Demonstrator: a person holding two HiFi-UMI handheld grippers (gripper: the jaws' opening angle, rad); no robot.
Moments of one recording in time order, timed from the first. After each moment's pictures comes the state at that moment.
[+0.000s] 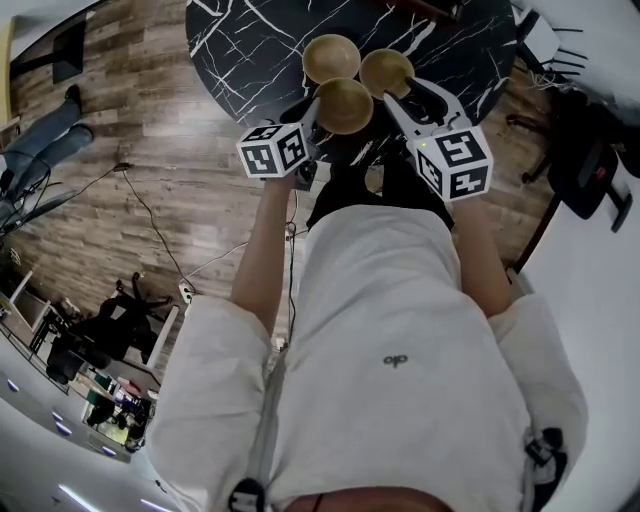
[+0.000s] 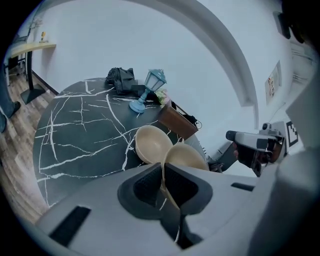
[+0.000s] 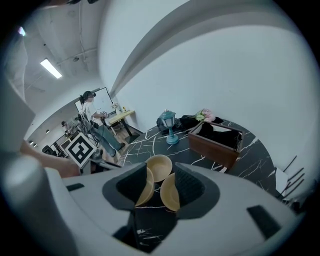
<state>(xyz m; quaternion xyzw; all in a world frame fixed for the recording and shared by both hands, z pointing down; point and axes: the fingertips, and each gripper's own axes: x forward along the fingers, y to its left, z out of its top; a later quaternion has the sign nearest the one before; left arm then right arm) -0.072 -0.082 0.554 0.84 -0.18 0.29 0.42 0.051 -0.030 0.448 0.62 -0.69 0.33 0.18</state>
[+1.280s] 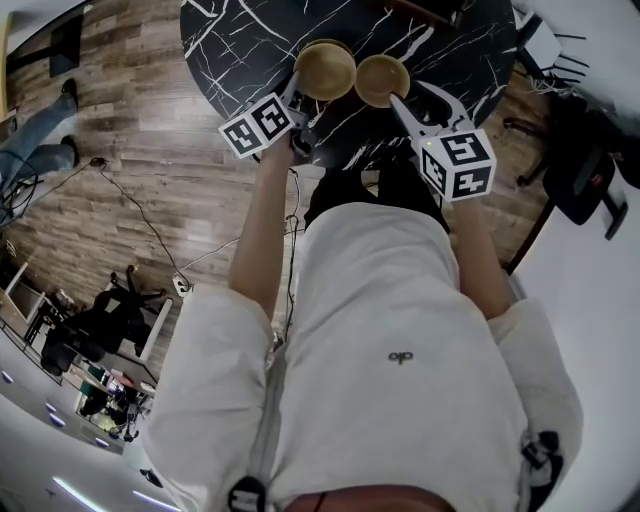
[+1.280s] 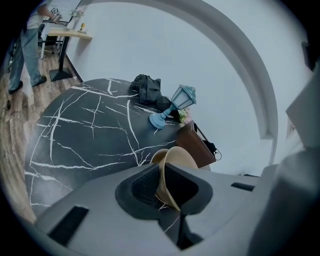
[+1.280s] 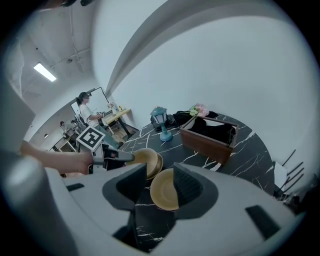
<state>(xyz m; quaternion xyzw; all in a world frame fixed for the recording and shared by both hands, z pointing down) -0.053 -0.150 0.564 0.79 -0.29 0.21 0.50 0.081 -0.026 0.463 0.62 -0.67 0.36 0.18</state>
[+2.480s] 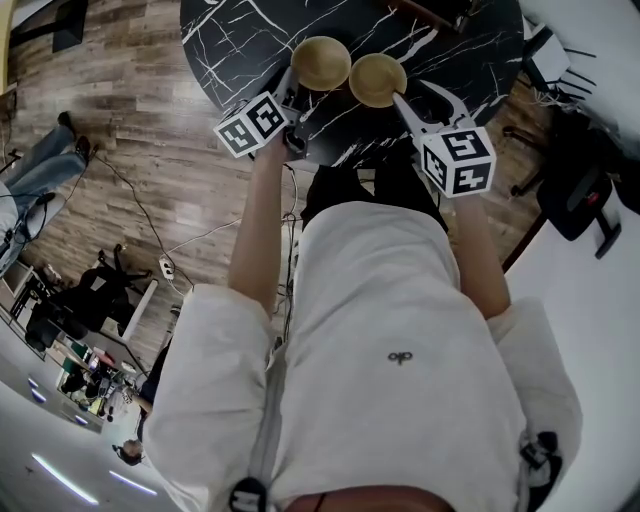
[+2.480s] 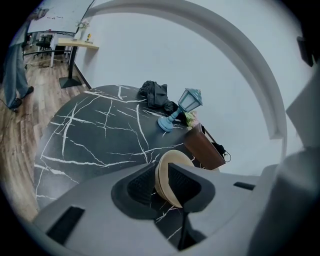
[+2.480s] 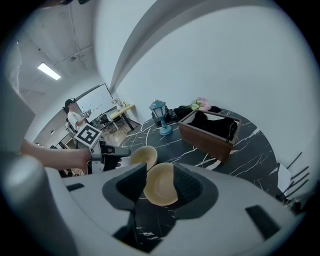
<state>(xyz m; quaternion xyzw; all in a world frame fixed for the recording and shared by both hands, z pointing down) -0.066 -0.150 0.573 0.78 -0.35 0.20 0.48 0.100 -0.021 0.484 0.59 -0.69 0.37 0.19</state>
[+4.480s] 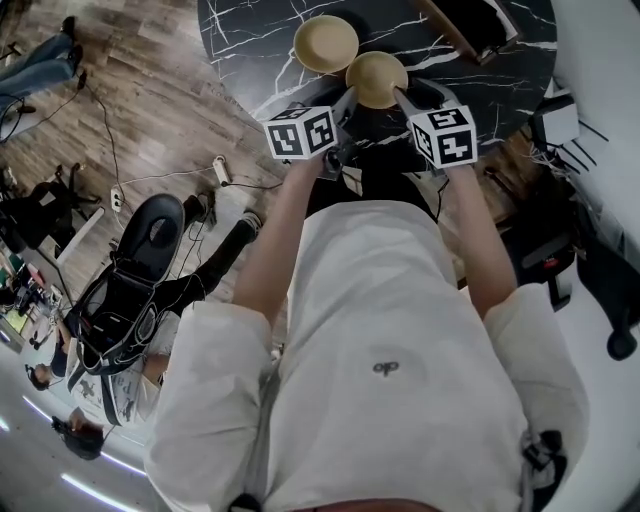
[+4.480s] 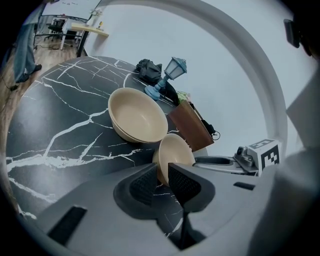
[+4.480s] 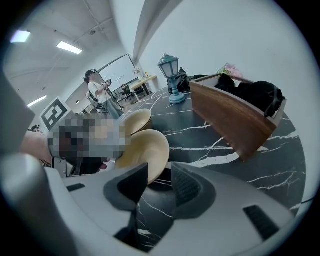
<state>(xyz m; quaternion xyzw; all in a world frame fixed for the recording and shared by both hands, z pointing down) 0.018 -0.029 0.598 0.74 -0.35 0.19 0.54 0.118 -0.023 0.595 0.42 -0.76 0.38 0.32</state>
